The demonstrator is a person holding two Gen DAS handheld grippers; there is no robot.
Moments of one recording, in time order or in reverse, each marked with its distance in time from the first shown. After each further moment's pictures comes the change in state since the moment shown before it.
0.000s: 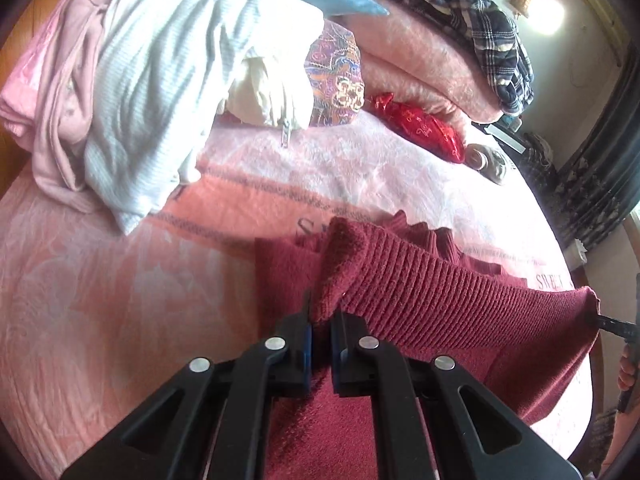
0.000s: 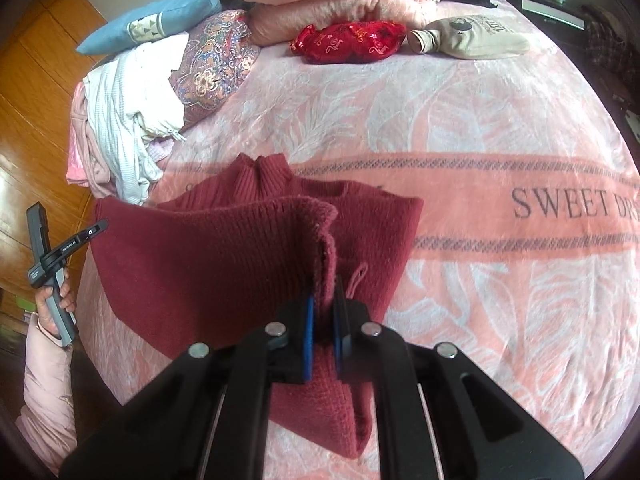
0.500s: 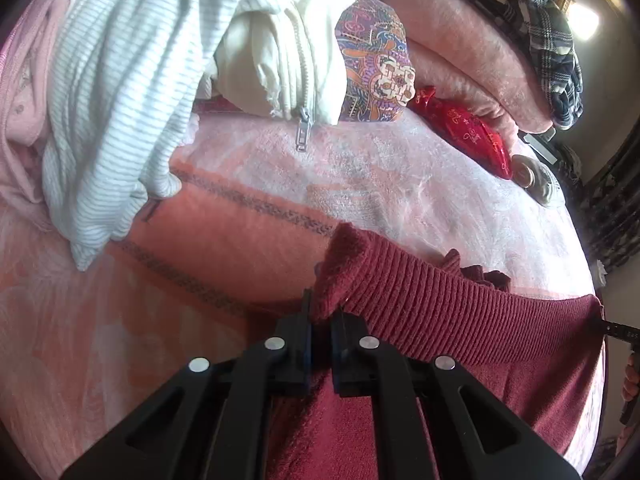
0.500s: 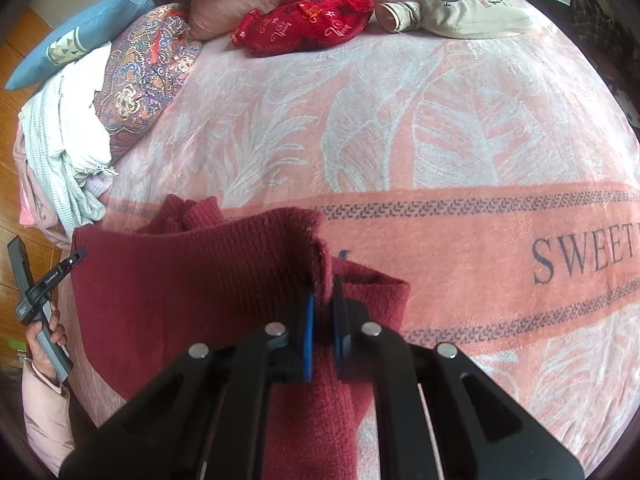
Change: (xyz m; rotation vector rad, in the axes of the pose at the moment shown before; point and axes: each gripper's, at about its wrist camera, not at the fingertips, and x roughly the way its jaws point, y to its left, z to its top) left arm 0.112 0.020 0.047 -0.068 0.051 0.057; right arm 0.098 -0.042 0.081 0.100 0.072 -0.081
